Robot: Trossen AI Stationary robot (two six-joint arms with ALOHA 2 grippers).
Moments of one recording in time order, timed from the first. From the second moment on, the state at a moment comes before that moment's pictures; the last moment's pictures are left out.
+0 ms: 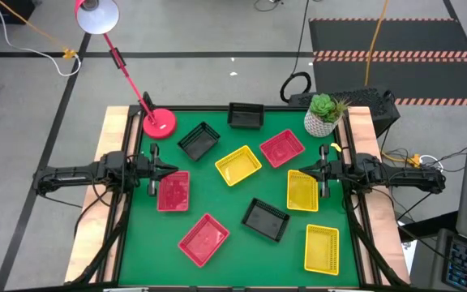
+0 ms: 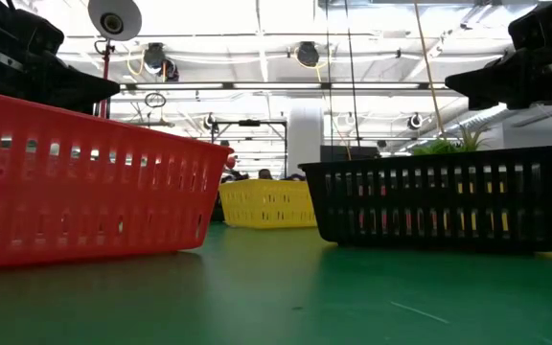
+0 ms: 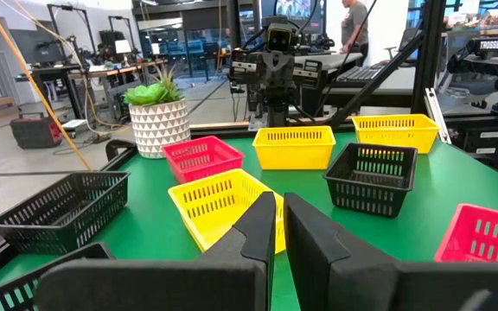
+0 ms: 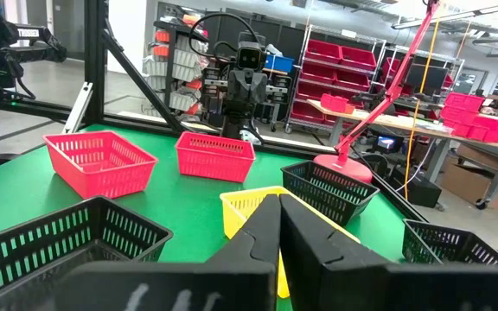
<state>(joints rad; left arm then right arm) 0.09 0.03 0.01 0.02 0.07 0.08 -0.03 0.00 0.02 0.02 0.00 -0.18</state>
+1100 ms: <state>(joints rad) 0.08 0.09 0.09 0.09 -0.01 -0.07 -0.03 0.00 0.02 0.01 0.00 -0.18</state>
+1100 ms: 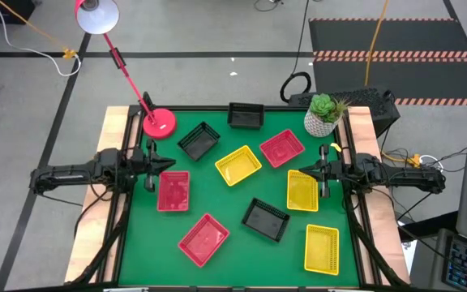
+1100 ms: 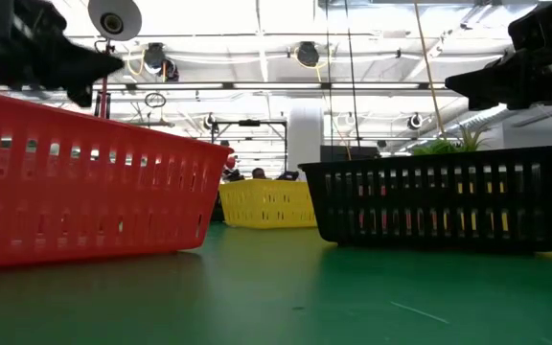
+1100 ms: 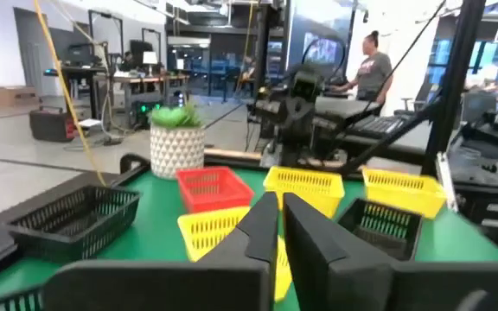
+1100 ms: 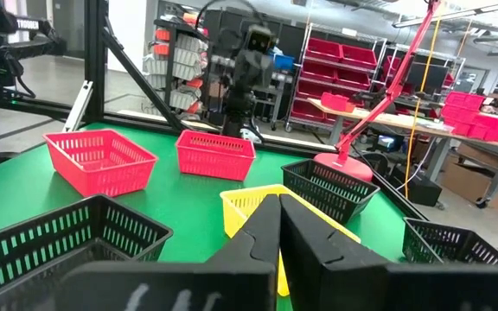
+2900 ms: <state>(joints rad) 0.07 1.15 1.64 -0.52 -0.11 0.00 -0.03 0.00 0.02 0.01 0.00 -0.18</state>
